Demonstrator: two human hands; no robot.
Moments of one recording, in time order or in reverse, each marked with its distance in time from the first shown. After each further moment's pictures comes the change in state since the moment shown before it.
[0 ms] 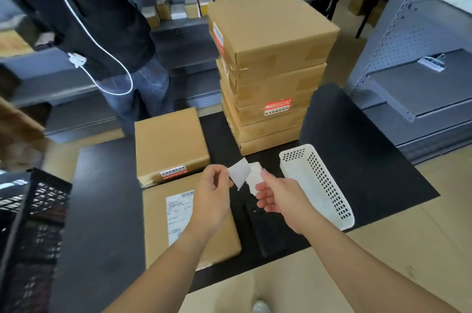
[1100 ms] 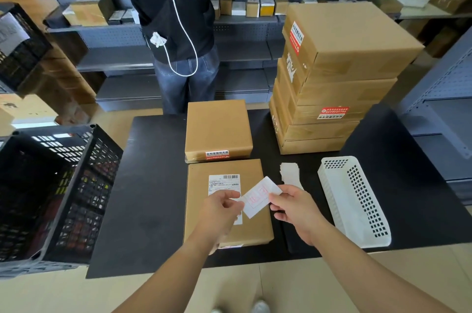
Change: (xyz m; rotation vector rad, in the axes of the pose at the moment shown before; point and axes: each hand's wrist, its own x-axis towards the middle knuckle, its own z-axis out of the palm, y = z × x) left_hand -0.043 -0.064 -0.088 -0.027 -0.033 -0.335; right_hand -0.017 0.035 0.066 -0.124 -0.178 -0.166
